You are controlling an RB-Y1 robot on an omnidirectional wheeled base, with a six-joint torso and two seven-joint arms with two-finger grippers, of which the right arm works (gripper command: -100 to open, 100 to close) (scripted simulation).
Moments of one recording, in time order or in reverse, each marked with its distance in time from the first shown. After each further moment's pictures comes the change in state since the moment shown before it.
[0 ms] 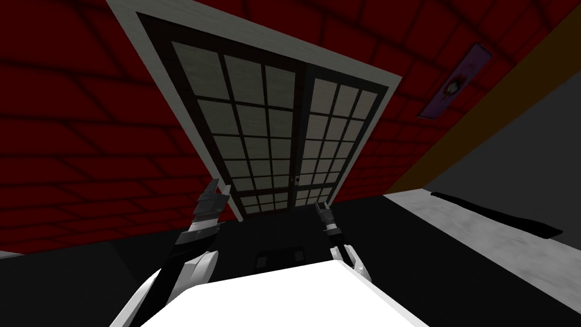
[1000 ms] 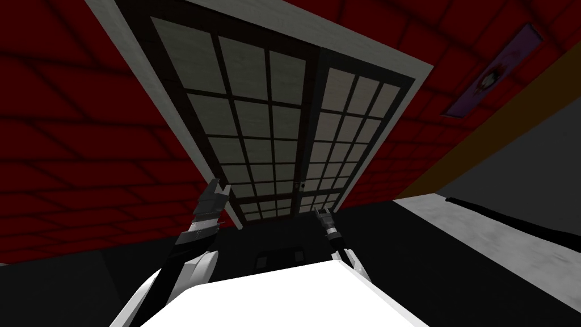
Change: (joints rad) arm -0.059 -0.006 -0.058 0.199 0.074 -0.044 0.150
